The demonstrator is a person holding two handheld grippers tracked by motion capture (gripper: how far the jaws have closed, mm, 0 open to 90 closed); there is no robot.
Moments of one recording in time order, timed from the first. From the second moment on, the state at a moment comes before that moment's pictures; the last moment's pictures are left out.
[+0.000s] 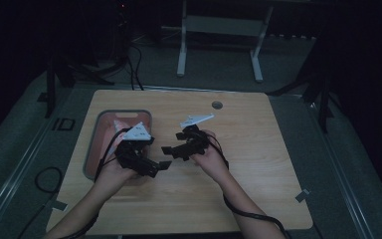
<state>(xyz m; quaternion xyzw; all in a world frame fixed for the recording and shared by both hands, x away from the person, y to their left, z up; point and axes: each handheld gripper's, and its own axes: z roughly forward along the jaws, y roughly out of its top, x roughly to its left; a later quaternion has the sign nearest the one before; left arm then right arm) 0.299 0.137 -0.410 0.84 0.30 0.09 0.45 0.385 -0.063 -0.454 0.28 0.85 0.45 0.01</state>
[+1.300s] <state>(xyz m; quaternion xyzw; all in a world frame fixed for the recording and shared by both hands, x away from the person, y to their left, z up) 0.270 0.040 -0.488 0.89 0.20 0.06 0.41 0.350 -0.156 -0.526 0.29 0.86 0.42 0.02</state>
